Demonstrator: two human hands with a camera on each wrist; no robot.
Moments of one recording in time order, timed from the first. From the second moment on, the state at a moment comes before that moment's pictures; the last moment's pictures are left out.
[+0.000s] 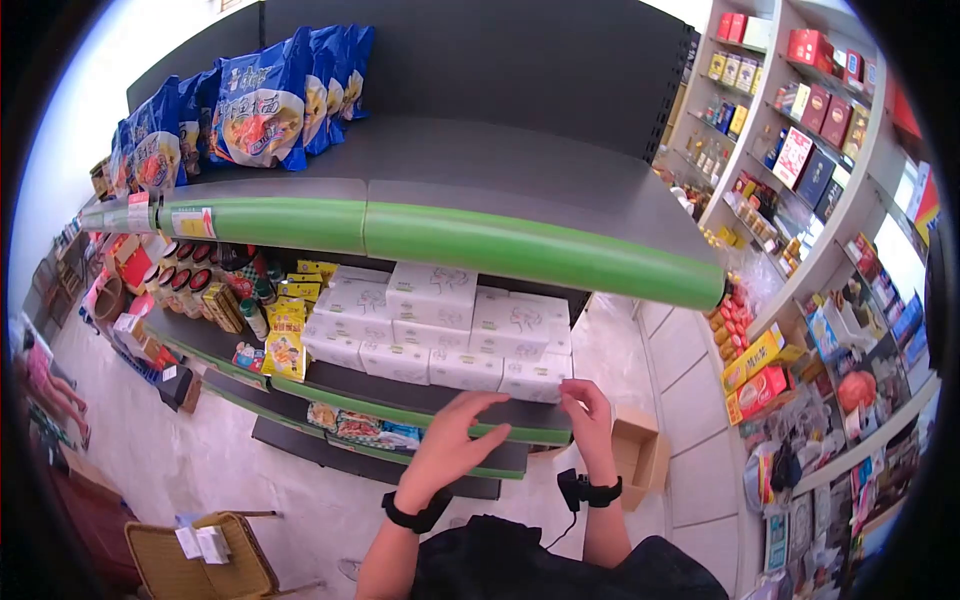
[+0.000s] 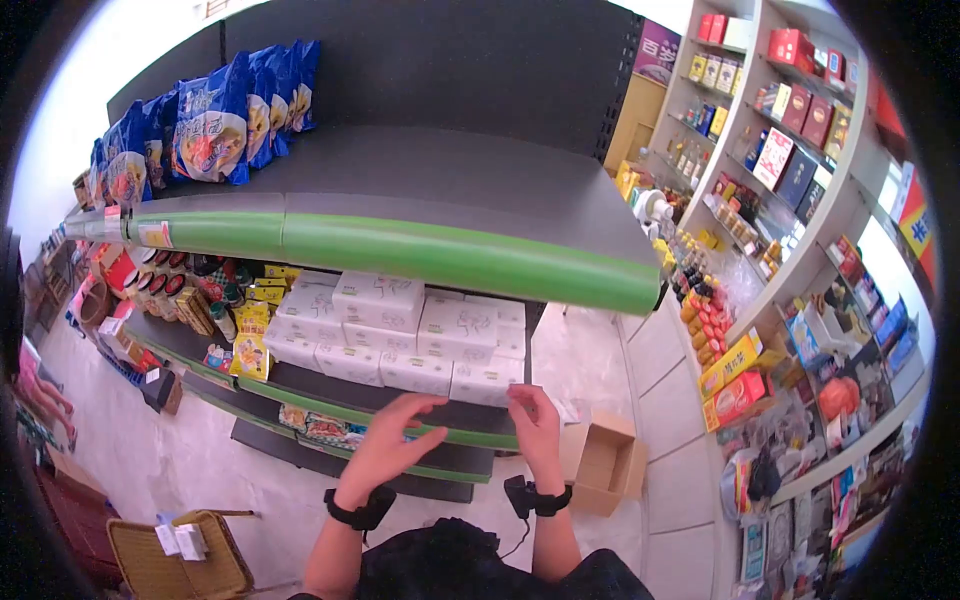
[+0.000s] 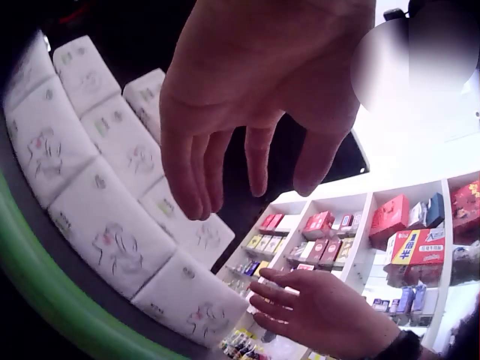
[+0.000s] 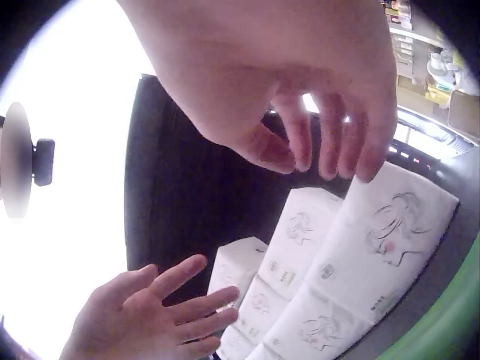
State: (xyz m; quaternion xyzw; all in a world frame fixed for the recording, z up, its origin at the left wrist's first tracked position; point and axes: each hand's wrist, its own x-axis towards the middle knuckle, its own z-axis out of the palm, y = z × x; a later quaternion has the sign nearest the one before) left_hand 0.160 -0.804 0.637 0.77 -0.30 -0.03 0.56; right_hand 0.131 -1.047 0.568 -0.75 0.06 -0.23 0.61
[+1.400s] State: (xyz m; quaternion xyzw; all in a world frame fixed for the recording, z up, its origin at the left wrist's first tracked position) left_hand 0.114 -0.747 0.585 0.71 -0.14 -0.02 0.69; right_hand 0.117 -0.986 0.568 -0.64 0.00 0.11 0.76
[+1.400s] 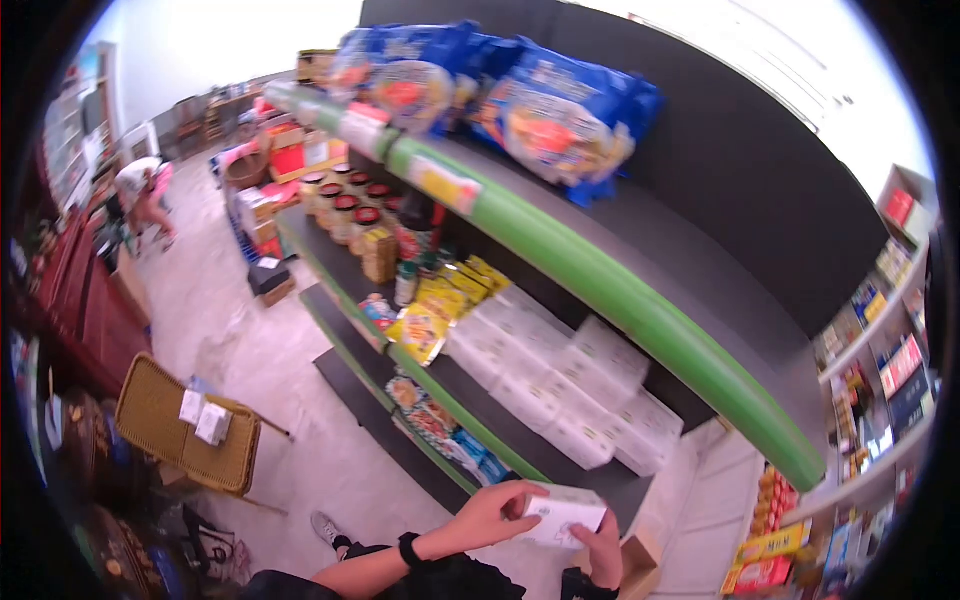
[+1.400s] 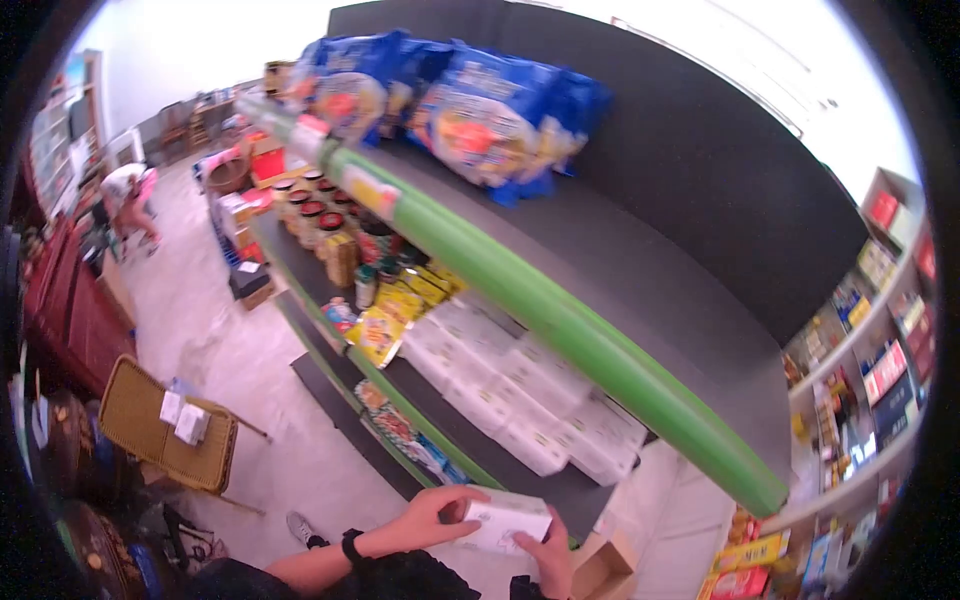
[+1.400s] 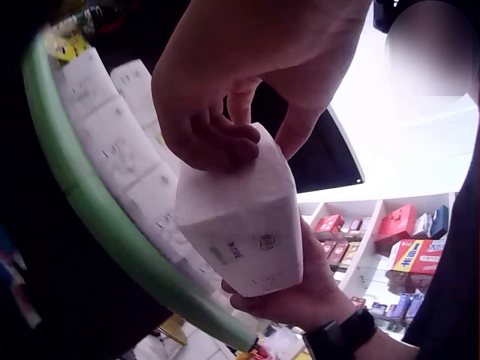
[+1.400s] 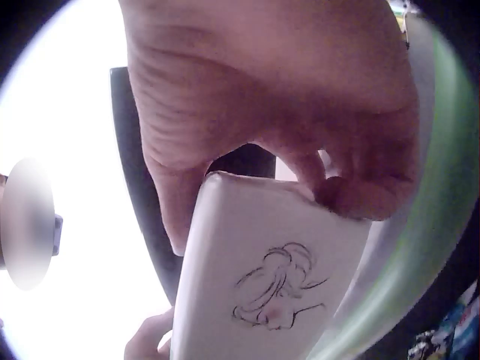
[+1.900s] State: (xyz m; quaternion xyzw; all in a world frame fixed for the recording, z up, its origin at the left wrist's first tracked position) left_hand -0.047 -0.448 0.566 0.70 0.21 0.13 0.67; right_hand 0.114 -0.635 0.574 -0.66 -0.24 0.43 0.57
